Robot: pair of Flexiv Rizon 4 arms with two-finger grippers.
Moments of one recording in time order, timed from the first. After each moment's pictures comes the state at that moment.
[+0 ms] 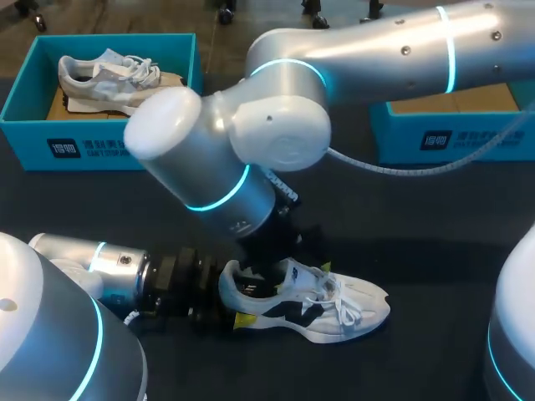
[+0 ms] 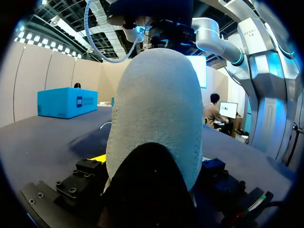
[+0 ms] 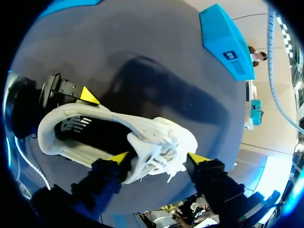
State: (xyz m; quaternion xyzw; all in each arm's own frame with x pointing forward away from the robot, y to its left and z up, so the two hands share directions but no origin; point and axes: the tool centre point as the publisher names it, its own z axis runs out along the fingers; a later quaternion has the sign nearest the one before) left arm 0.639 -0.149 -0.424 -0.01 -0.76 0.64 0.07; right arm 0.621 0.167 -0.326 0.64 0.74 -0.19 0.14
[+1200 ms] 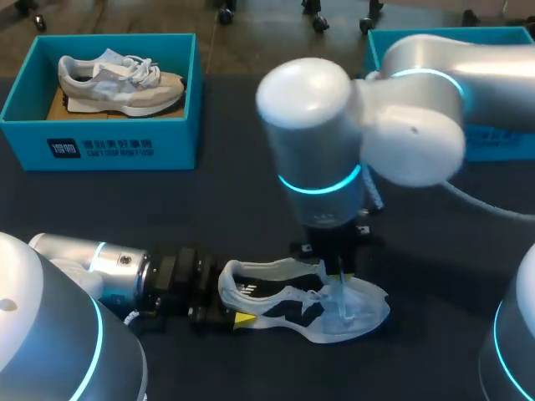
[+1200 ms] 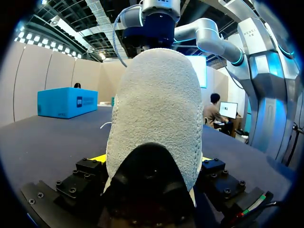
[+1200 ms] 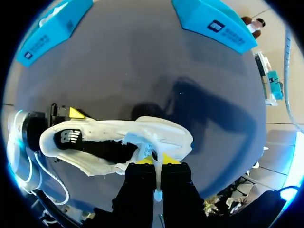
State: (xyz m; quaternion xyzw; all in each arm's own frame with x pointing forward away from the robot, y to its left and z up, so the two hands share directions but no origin) left arm 0.639 -0.149 -0.425 -0.01 -0.76 0.64 0.07; right arm 0.617 0.113 -0.321 0.73 0.67 -0.06 0.07
